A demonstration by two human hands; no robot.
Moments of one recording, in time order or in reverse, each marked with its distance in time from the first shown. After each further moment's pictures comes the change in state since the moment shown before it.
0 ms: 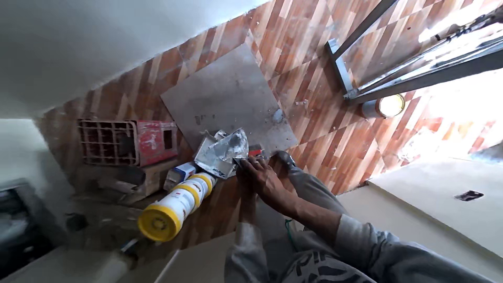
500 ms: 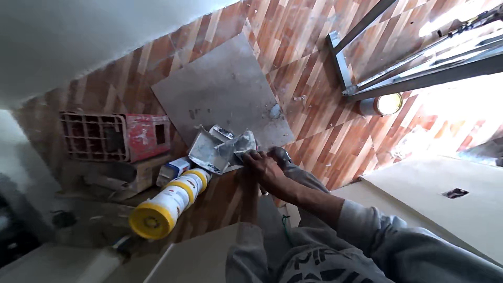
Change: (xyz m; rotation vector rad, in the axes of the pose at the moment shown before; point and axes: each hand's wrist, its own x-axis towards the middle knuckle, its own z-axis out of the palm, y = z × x) left_hand 0.041 -0.085 -0.031 0.061 -0.134 -0.129; right_hand 0.041 0.025 -0.030 -0.067 -0.169 0.087
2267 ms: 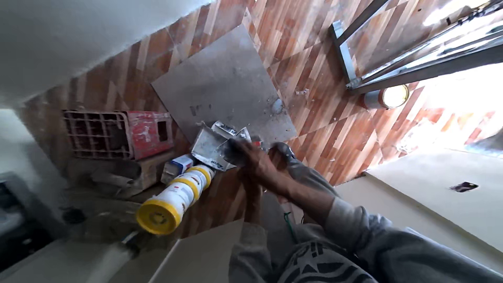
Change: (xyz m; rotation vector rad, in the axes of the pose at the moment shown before) left_hand -0.013 -0.008 -0.009 0.374 0.220 0.404; right_hand 0.008 -0.037 0.016 0.176 0.134 -0.089
